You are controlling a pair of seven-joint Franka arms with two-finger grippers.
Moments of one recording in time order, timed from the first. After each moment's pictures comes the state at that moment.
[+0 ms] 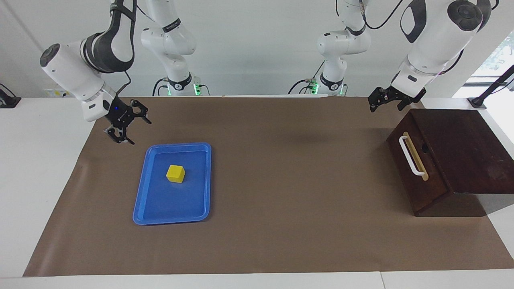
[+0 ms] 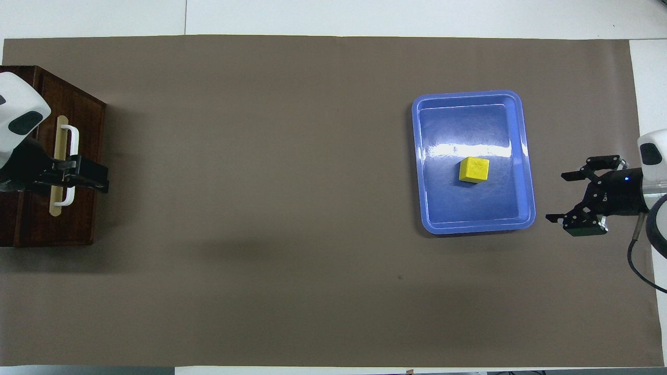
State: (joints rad) left arm 0.03 -0.03 -0.14 -1.66 0.01 1.49 -0.08; right arm -0.21 -0.08 -0.01 -2.18 0.44 2.01 -1.52
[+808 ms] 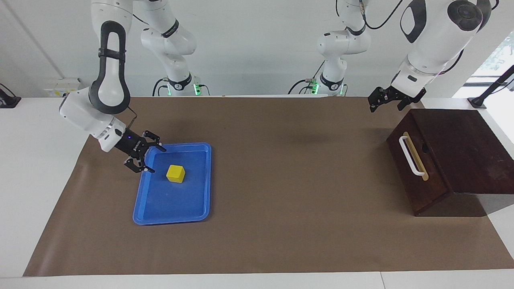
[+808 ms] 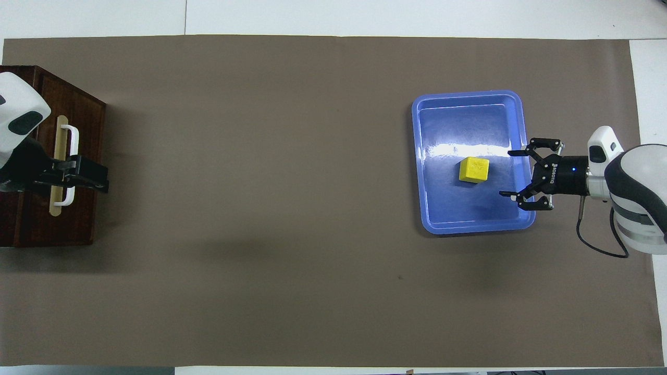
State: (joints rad) left arm 0.03 -0.03 -0.14 -1.66 0.01 1.49 -0.08; right arm -0.20 0.20 0.00 -2.16 0.92 2.16 -2.08
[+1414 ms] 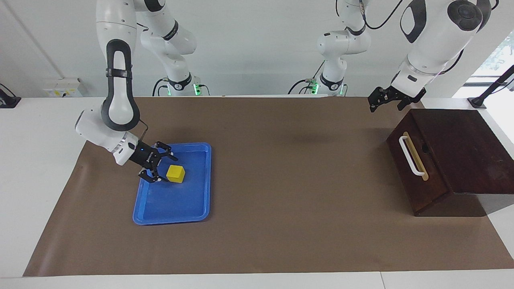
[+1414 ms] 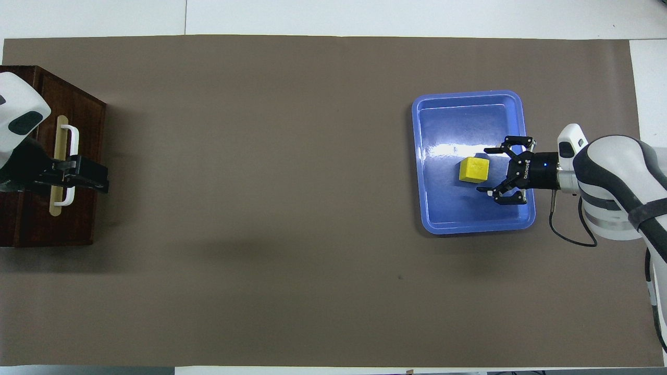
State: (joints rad) left arm 0.03 -0.03 -0.14 -1.66 0.01 1.49 -0.08; right arm -0.15 0.27 0.01 -2.13 0.98 2.18 -2.12
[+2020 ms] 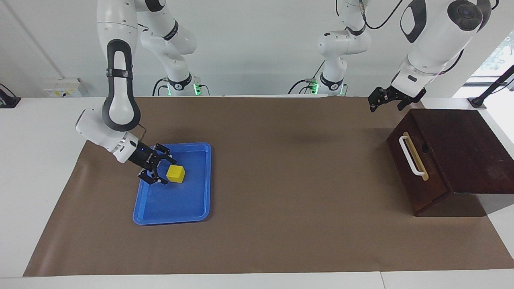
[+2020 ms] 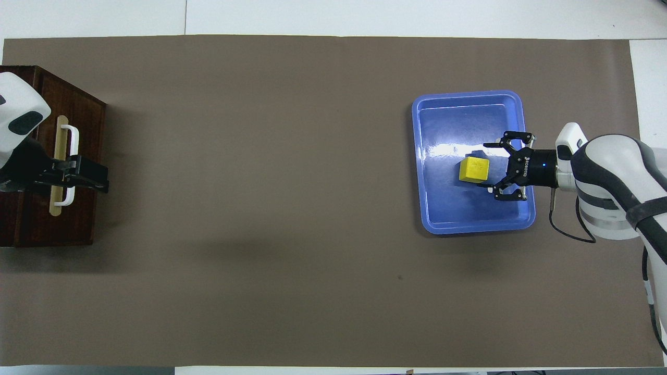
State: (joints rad) left arm 0.03 -0.03 -0.14 -1.66 0.01 1.49 -0.08; right arm -0.12 0.27 0.01 -2.13 1.02 2.24 -2.26
